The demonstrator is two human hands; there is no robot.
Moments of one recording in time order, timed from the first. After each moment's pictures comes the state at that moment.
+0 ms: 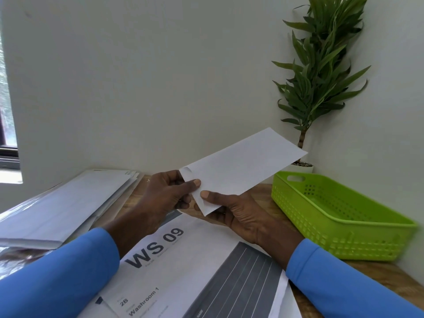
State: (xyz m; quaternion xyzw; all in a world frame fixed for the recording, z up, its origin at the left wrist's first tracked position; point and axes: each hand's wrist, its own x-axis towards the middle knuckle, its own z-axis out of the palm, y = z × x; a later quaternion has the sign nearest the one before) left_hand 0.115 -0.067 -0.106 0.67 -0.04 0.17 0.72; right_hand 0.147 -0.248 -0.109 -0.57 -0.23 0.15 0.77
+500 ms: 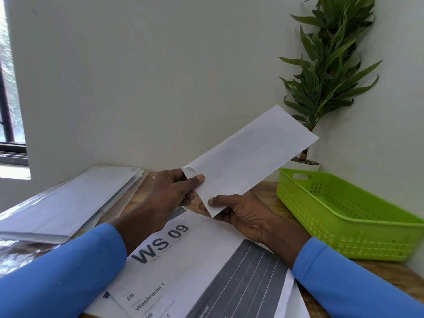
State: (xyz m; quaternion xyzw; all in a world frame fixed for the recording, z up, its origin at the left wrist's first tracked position) left_hand 0.116 -0.067 -0.108 0.68 -0.01 0.18 0.71; right_hand 0.151 -0.243 -0.114 -0.58 -0.16 0.17 0.78
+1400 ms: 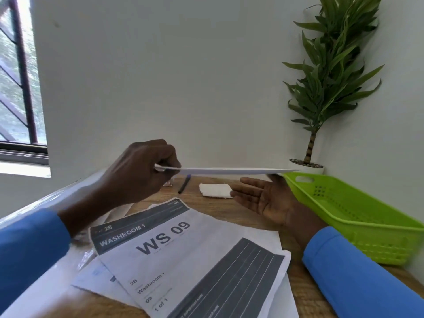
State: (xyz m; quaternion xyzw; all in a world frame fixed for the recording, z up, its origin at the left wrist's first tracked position) left_hand 0.059 -0.015 -0.050 0.87 -0.21 0.43 0.14; right_hand 0.194 -0.305 -0.091 -0.48 -0.05 0.22 0.85
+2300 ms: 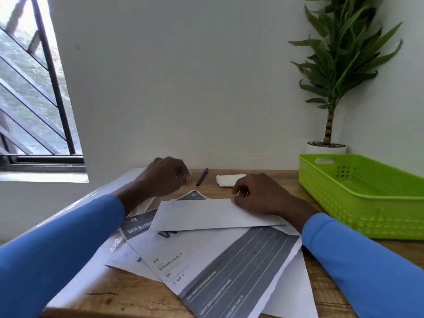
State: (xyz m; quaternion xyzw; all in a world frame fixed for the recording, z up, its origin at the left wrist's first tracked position) left_hand 0.113 0.001 -0.083 0.96 0.00 0.25 0.10; right_hand 0.175 -0.273 -0.108 -0.91 -0.34 -0.09 0.20
